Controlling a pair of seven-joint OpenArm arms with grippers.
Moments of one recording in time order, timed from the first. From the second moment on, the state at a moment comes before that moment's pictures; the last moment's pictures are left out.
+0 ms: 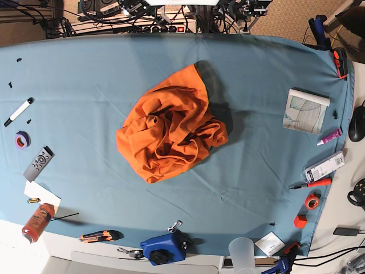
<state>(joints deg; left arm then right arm) 7.9 1.5 -0.9 21.1 -5.0 -12.0 4.2 -9.4 5.9 -20.1 26.4 -12.3 18.4 -15.3</state>
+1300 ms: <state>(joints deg) 8.3 1.3 -0.9 21.6 -5.0 -12.0 4.1 -9.9 6.4 -20.1 27.4 -12.3 18.4 -16.0</state>
